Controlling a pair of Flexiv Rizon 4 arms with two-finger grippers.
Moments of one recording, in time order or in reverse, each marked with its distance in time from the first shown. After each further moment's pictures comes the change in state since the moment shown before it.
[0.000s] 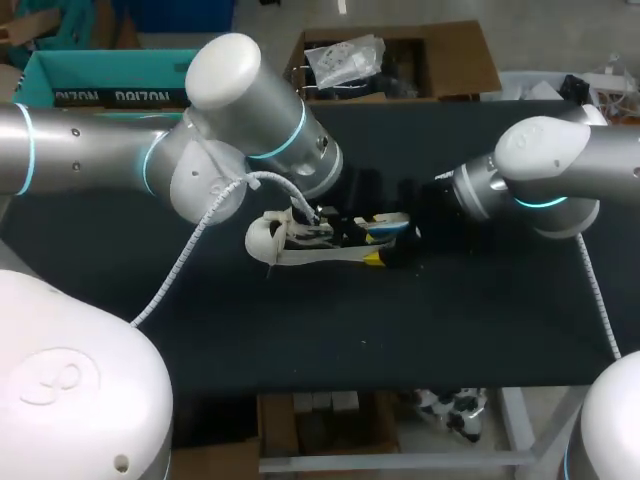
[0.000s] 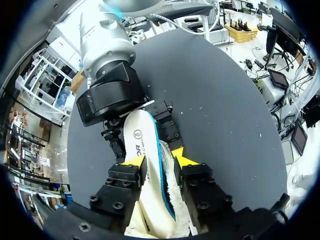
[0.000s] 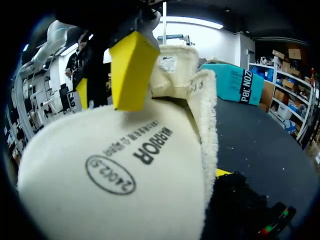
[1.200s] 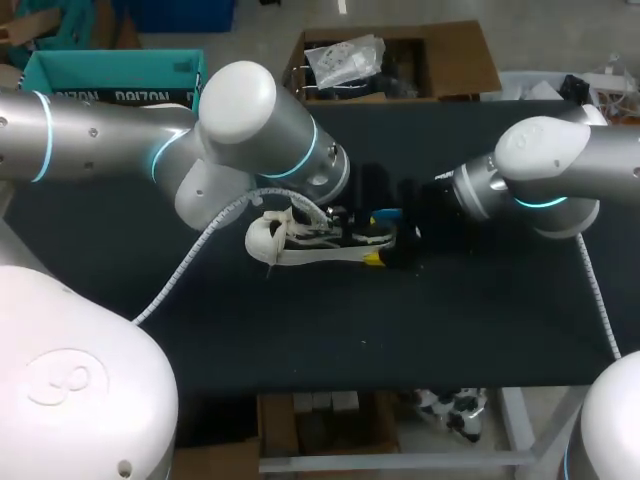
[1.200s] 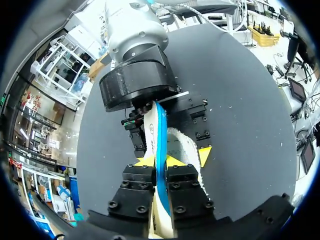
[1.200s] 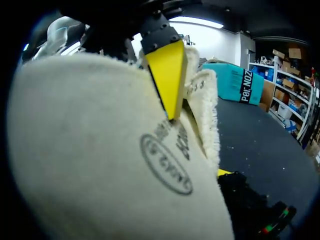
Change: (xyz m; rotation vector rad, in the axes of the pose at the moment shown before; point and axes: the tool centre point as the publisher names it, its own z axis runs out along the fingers) left arm -0.030 0.011 0.009 -0.050 -0.141 -0.118; right arm 0.000 0.000 0.000 0.000 0.000 0.000
